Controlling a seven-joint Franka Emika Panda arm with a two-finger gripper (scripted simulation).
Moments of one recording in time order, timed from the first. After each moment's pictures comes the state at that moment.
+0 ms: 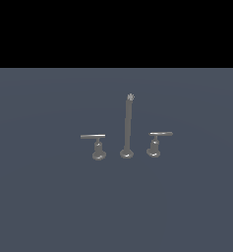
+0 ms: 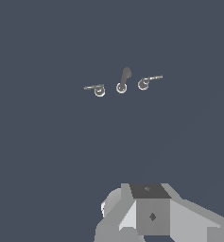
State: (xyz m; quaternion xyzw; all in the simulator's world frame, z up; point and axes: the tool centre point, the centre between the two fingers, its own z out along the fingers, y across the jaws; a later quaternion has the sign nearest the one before) arm -0.239 -0.002 0.478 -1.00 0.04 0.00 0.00
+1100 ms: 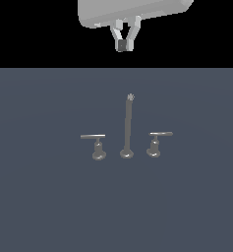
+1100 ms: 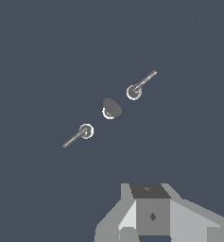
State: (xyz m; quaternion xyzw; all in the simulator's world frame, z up) arm -0.124 -0.016 0.328 -0.95 0.30 0.00 0.00
